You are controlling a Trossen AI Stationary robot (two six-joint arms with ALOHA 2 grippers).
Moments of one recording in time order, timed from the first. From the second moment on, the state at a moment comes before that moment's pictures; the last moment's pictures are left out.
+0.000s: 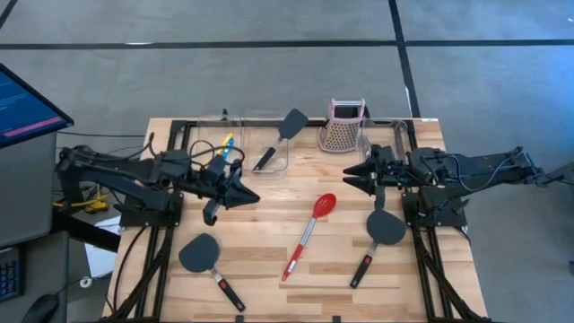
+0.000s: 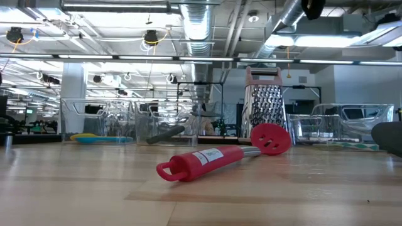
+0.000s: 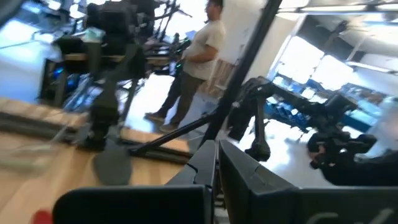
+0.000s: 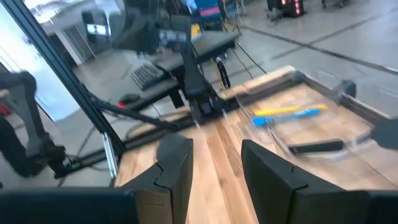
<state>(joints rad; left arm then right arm) -0.17 1.01 0.90 0.17 0.08 -0.40 0.16 0.80 0.82 -0.19 0.24 0.39</state>
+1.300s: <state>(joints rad) -0.23 1.05 0.90 0.20 0.07 -0.40 0.24 0.90 1.20 -1.27 0.07 0.91</state>
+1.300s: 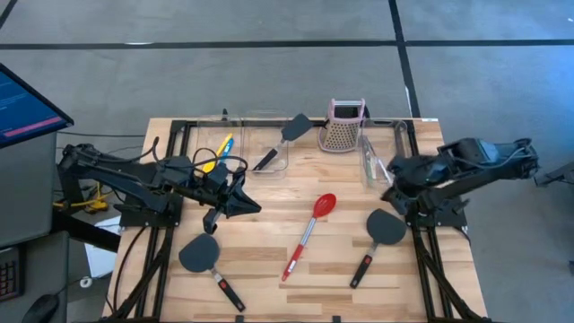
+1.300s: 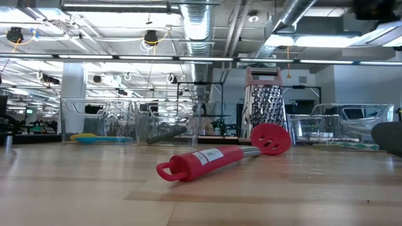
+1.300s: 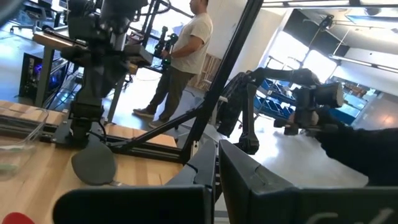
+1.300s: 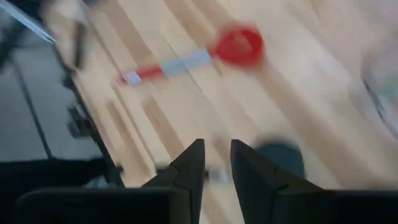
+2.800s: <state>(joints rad) -0.23 1.05 0.90 0.20 0.07 -0.40 0.16 0.98 0.72 -1.28 -0.11 0.89</state>
